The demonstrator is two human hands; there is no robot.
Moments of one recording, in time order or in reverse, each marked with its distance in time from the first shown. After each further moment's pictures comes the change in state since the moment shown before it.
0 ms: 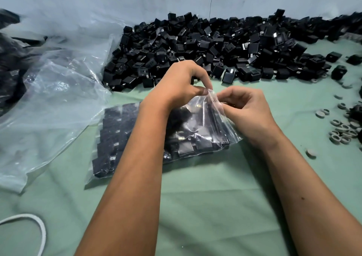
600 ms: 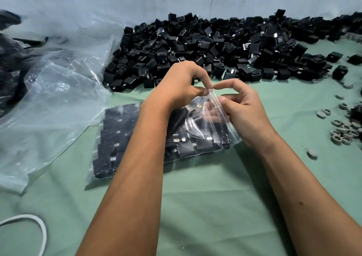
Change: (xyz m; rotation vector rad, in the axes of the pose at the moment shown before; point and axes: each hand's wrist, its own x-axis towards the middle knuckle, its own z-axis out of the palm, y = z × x) left_hand 0.001 -0.002 0.001 -0.023 -0.006 -0.012; right_hand -0.003 -0.014 0.013 0.167 0.044 0.194
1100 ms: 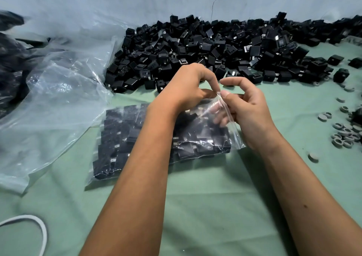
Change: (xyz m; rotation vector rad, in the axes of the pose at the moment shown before) left_hand 0.004 0.003 0.009 -0.081 -0.018 0.025; right_hand -0.002 -0.006 -0.002 -0.004 -0.010 -0.067
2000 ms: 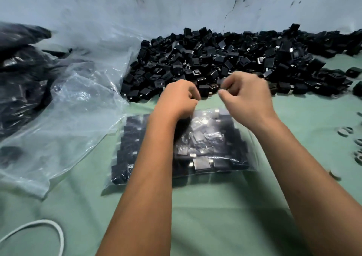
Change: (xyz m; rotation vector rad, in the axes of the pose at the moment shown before) left_hand -0.010 -0.030 -0.022 0.255 0.120 -0.333; right_hand 0.055 -0.020 0.027 -0.907 0.212 -0.155
